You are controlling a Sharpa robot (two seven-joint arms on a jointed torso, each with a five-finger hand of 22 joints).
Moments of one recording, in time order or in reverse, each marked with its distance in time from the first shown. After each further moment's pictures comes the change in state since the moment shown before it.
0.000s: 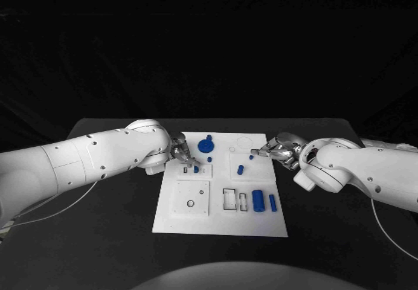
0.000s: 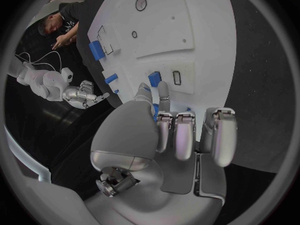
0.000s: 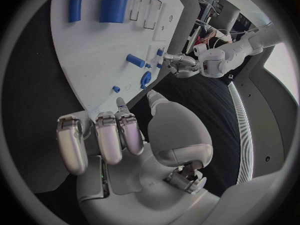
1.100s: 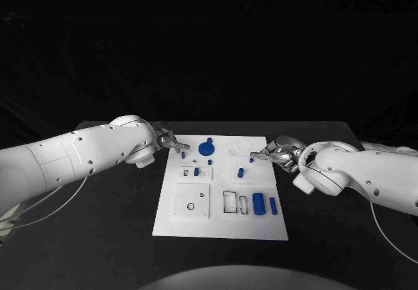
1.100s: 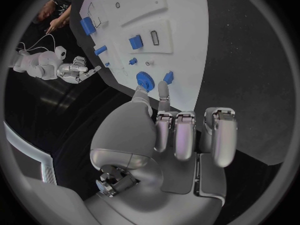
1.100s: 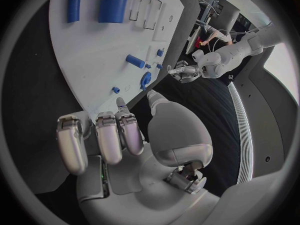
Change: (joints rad) left arm 0.017 -0.030 0.002 -0.101 0.028 -0.129 0.077; left_hand -0.075 0.021 -0.051 -0.001 0.017 0.011 0.004 -0.019 -0.016 0.000 0.000 0.000 0.000 0.000 0.000 0.000 0.000 0.000 0.000 0.000 0.000 0.000; right arm -0.003 0.004 0.000 -0.004 0.000 0.000 0.001; right_hand 0.000 0.000 0.000 0.000 0.000 0.000 0.000 0.000 0.000 0.000 0.000 0.000 0.001 0.000 0.000 0.000 0.000 0.000 0.000 0.000 0.000 0.000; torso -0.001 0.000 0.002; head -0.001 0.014
